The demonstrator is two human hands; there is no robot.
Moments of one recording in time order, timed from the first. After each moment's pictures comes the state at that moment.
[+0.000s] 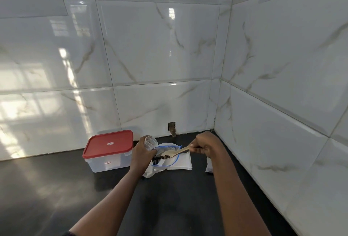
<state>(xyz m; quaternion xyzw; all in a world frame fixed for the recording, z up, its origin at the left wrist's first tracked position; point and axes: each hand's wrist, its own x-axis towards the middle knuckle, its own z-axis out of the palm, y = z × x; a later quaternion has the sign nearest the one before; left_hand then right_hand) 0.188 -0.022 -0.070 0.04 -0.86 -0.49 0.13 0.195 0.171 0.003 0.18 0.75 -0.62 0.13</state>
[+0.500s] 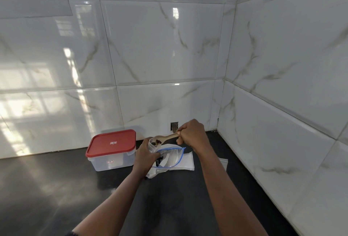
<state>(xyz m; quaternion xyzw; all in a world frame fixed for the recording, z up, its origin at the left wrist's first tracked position) 0.189 -0.021 -0.076 0.04 -0.86 -0.49 0.11 0.200 0.134 0.023 0.03 0.87 -0.49 -0.01</state>
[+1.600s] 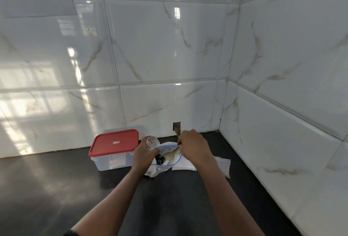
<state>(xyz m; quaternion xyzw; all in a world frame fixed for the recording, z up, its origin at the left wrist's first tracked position) 0.188 -0.035 -0.074 0.03 -0.84 -0.52 0.14 0.220 0.121 0.006 -0.07 0.99 -0.13 -0.05</state>
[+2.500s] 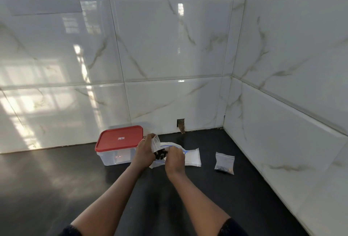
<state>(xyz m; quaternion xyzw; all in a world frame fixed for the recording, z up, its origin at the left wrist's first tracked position) 0.185 -0.055 -0.078 -0.03 -0.93 -0.36 0.09 0.199 0.057 -0.096 0.02 0.95 -0.30 -0.05</state>
